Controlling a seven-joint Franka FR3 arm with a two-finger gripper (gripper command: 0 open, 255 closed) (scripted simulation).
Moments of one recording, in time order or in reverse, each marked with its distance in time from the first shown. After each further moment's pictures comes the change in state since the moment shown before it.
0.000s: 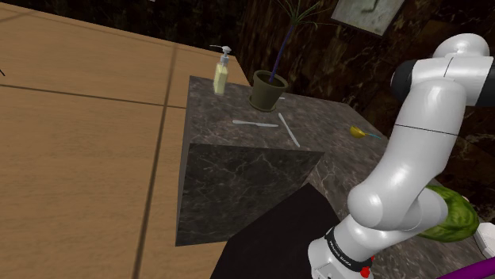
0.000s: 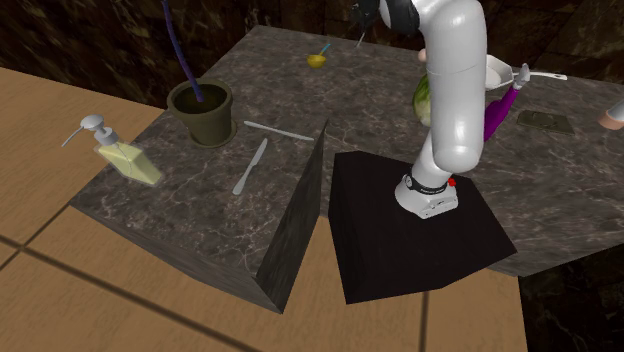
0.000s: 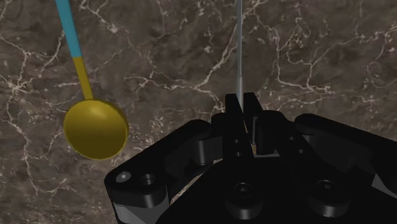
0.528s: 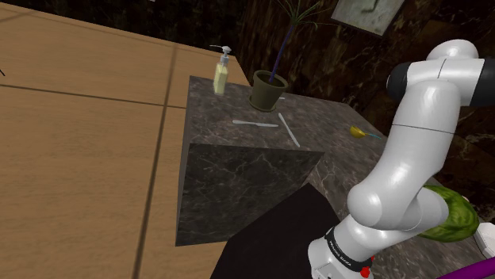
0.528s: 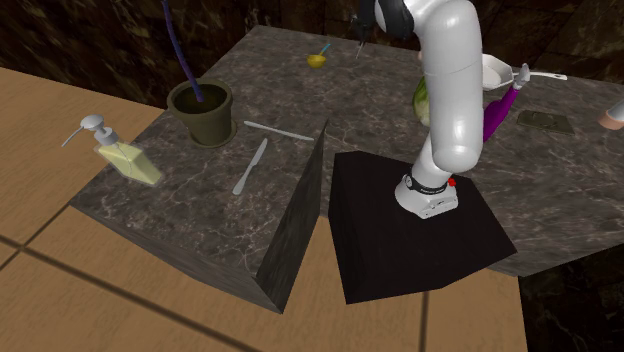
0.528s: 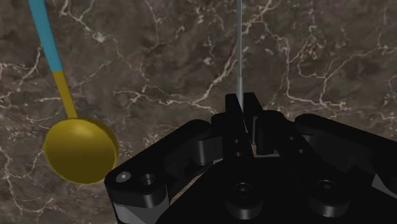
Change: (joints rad) arm -0.018 0.038 0.029 -0.064 0.040 0.082 -0.033
